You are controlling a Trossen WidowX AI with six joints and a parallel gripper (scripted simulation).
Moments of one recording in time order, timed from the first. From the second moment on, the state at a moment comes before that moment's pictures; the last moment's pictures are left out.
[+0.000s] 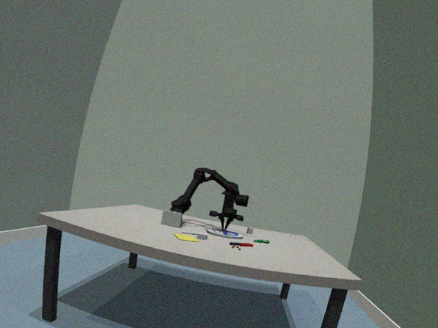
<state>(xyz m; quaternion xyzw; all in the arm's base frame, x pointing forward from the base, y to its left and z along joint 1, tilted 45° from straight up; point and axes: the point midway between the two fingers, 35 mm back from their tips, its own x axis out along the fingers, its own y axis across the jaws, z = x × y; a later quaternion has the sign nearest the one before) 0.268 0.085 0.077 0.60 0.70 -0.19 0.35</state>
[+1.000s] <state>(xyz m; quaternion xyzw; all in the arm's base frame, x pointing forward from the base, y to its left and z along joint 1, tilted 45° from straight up) 0.257 0.088 0.083 0.60 0.70 -0.19 0.35</state>
